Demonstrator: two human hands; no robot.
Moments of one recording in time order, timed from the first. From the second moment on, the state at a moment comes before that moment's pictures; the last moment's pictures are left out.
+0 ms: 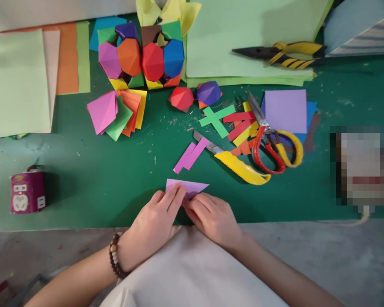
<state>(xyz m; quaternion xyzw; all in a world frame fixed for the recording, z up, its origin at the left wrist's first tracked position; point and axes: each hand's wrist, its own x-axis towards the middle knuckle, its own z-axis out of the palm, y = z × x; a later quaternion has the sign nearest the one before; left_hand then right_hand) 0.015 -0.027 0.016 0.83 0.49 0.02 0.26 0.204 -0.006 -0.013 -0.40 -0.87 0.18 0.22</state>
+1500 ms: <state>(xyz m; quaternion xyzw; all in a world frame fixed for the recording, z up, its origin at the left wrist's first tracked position) 0.023 -0.009 0.038 0.32 0.55 0.32 0.70 0.228 0.006 0.015 -0.48 -0.57 0.58 0.33</state>
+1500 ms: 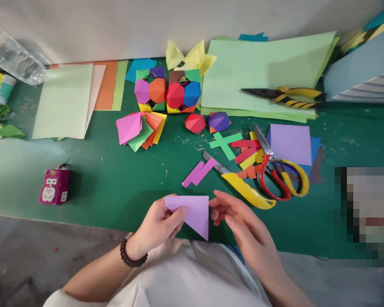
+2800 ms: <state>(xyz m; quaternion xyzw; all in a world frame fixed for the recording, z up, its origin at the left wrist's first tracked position) 0.032 -0.004 0.043 0.42 0.56 0.31 0.65 0.238 0.045 0.038 -0.41 -0.67 0.59 0.18</state>
